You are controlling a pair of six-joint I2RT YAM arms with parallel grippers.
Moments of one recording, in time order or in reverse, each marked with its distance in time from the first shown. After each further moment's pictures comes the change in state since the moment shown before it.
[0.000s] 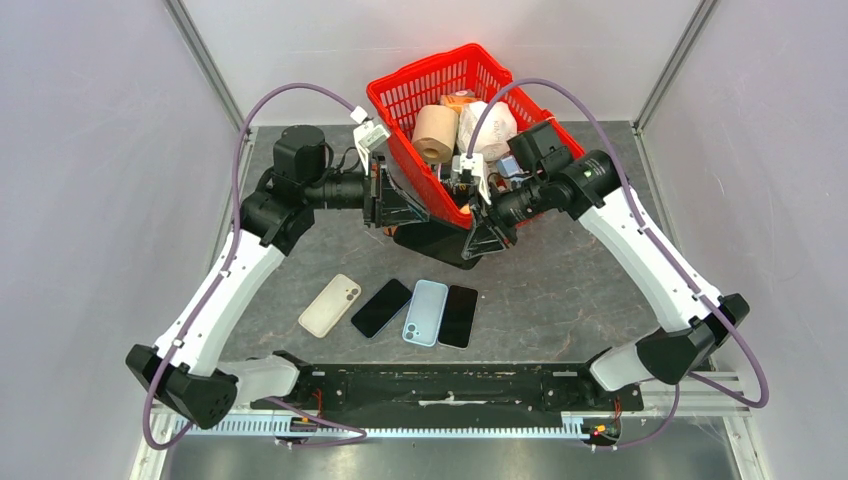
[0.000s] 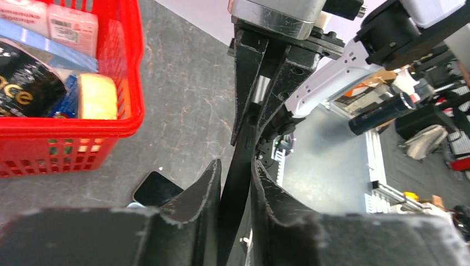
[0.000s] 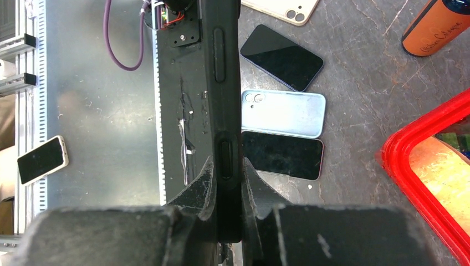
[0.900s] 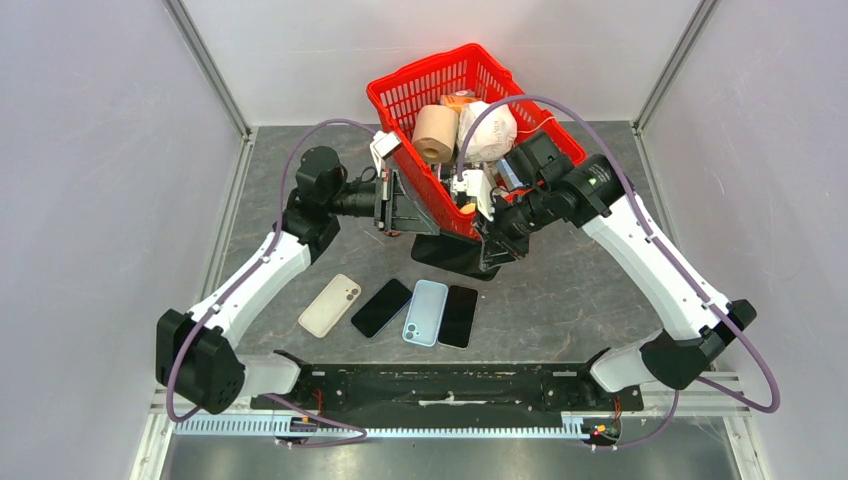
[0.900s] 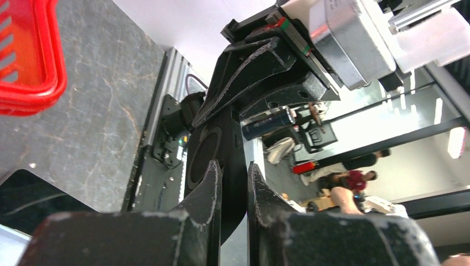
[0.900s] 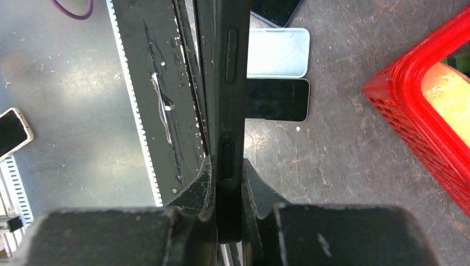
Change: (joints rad) left arm 0.022 0.075 -0.320 0.646 0.260 -0.666; right arm 0.069 -0.029 0.034 -0.156 0.266 -0.031
